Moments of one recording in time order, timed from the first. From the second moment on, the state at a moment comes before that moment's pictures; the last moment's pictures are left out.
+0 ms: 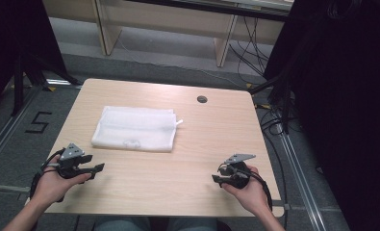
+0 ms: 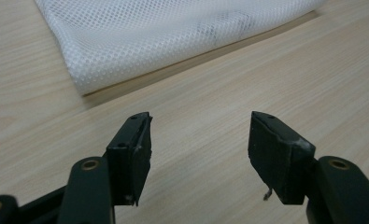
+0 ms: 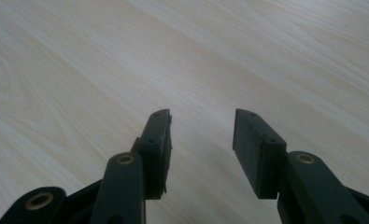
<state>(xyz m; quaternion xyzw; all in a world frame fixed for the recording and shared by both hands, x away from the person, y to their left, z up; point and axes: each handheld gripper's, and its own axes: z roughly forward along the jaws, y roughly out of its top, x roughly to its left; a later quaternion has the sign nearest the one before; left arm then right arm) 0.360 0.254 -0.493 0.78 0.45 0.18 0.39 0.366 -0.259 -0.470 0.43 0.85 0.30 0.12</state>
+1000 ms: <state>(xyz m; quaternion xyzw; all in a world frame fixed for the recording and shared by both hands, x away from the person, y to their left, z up) 0.454 0.179 -0.472 0.80 0.44 0.20 0.36 0.362 -0.253 -0.465 0.43 0.85 0.29 0.11</state>
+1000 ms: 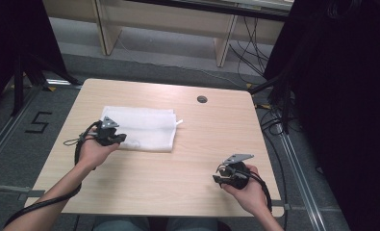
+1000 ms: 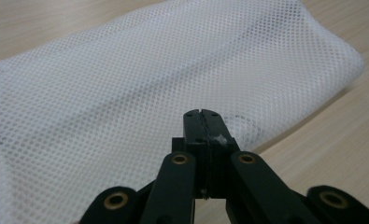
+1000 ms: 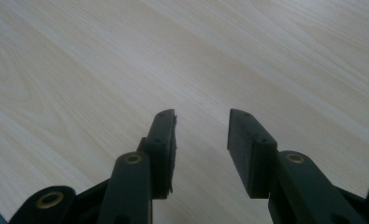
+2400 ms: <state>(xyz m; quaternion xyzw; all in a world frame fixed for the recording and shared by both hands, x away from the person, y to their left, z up) 0.460 0.106 -0.505 0.88 0.31 0.23 0.28 0.363 -0.245 -0.467 0.42 0.86 0.28 0.10</state>
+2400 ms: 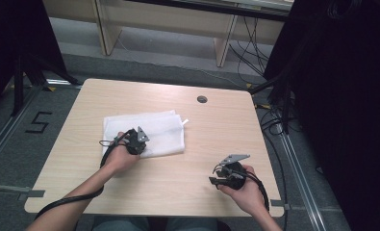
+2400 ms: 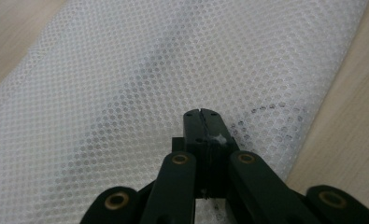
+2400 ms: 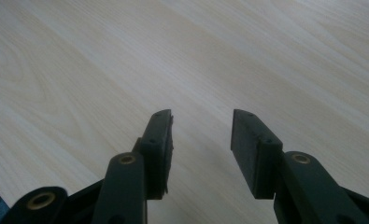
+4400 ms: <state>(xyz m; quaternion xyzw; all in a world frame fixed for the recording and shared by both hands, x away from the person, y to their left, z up) 0.402 0.160 -0.498 0.89 0.33 0.11 0.30 0.459 -0.147 -0.484 0.39 0.88 0.25 0.12</state>
